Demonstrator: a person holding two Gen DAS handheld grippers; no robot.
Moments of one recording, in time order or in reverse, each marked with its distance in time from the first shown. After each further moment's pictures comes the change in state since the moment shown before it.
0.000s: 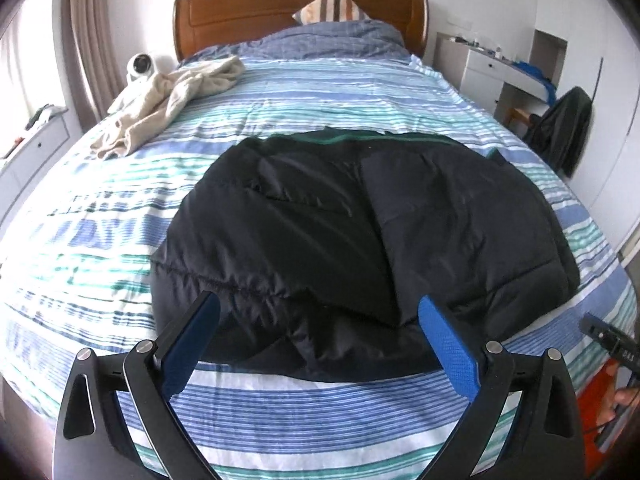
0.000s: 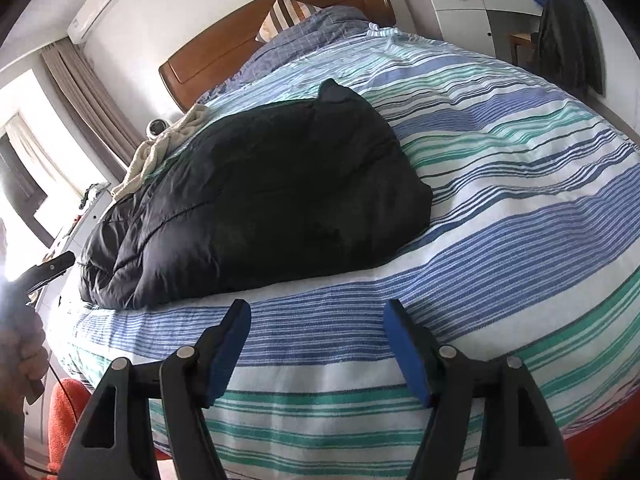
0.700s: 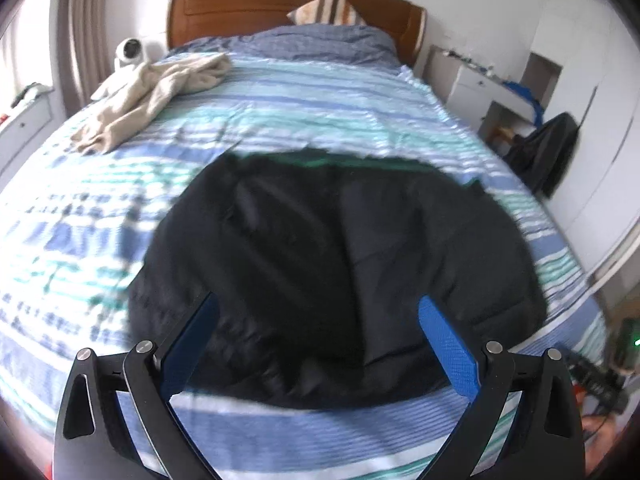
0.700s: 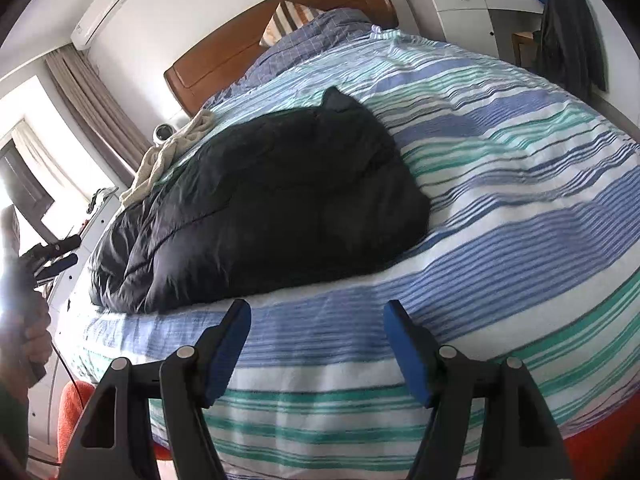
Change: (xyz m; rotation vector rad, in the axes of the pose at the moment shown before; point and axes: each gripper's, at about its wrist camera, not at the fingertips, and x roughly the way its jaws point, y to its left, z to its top) left arm 0.002 -0.001 0.043 -0.059 0.001 -0.134; right arm -0.011 -0.007 0.013 0.016 -0.018 0.016
